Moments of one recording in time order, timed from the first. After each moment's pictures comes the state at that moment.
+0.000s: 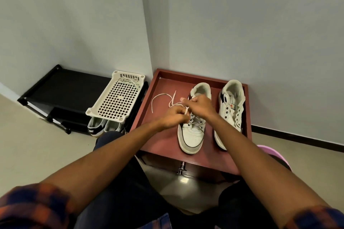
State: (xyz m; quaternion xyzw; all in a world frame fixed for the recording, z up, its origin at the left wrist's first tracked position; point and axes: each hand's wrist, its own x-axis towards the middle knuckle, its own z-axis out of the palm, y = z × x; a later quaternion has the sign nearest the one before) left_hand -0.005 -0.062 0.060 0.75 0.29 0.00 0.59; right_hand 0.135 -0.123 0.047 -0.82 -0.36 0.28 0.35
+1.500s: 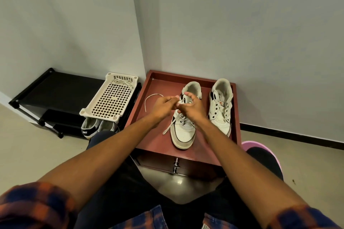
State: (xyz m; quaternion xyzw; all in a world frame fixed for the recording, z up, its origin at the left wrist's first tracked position) left_hand -0.002 -0.067 0.057 0.66 0.37 0.16 0.63; right_hand 0.107 -0.151 0.042 -0.66 -0.21 0.39 0.60
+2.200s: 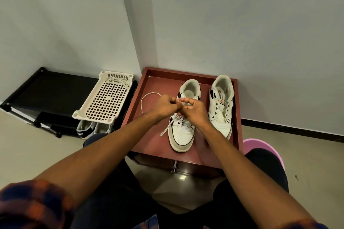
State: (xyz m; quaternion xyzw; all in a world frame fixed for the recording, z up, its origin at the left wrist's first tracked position) left_hand 0.029 -0.048 0.040 0.74 0.36 0.07 0.57; right_hand 0.125 -0.157 0.024 -0.67 -0.22 0.40 0.59
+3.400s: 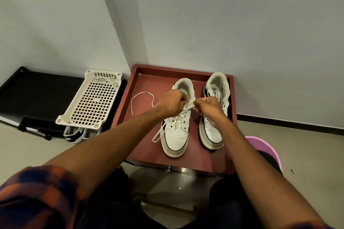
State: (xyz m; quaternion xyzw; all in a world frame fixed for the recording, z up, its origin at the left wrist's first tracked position) left_hand 0.093 -0.044 0.033 0.94 0.24 0.02 0.24; right_hand 0.205 -0.167 0.007 -0.75 -0.11 0.38 0.52
